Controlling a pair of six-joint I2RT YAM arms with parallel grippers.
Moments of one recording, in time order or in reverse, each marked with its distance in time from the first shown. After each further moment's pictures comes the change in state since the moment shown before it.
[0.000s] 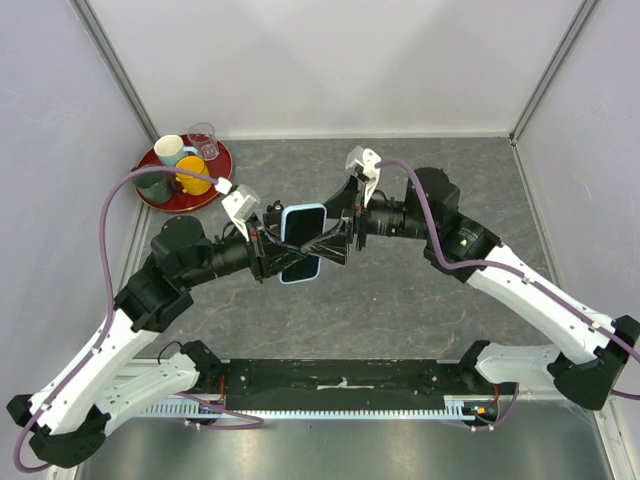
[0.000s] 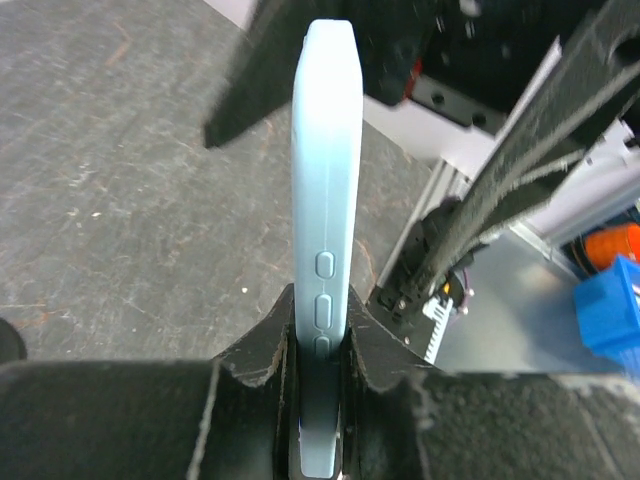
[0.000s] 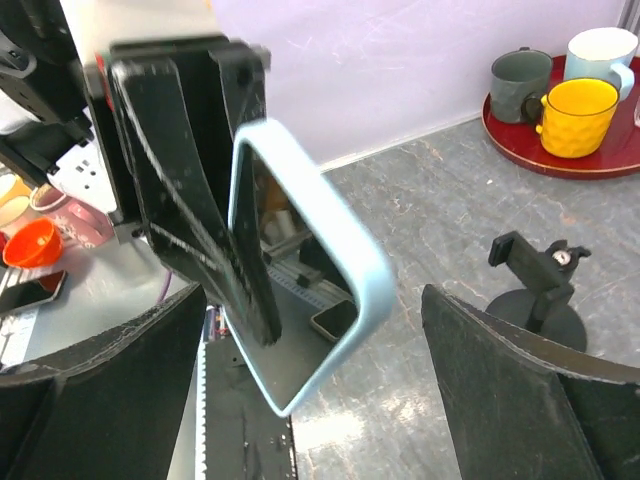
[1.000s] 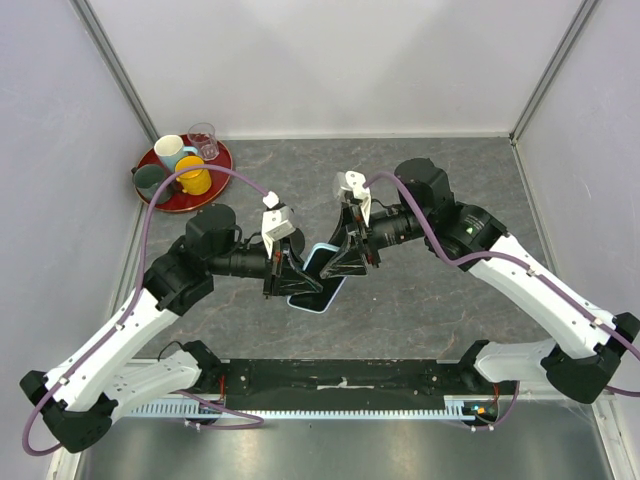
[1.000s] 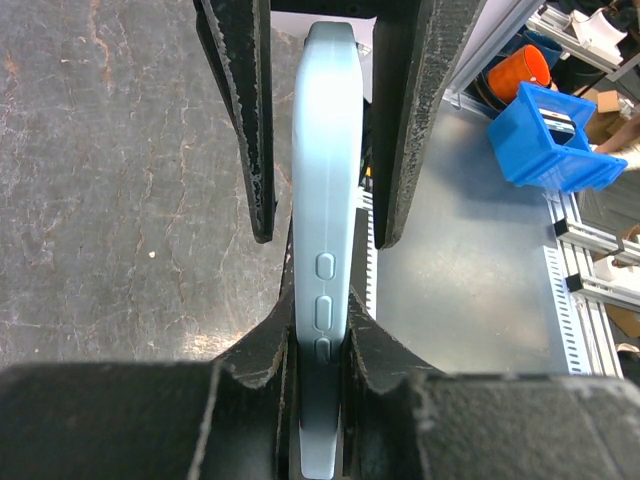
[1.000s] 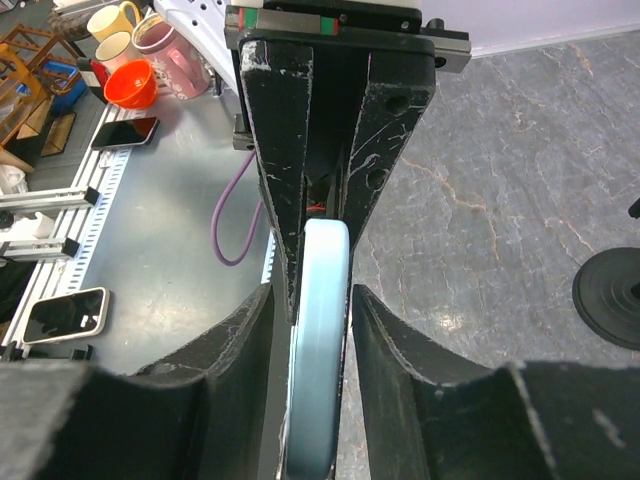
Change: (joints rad) left arm 0.000 0.138 -0.003 -0.062 0.466 0.222; right arm -0.022 0.068 0.198 -0.458 -0.350 -0.277
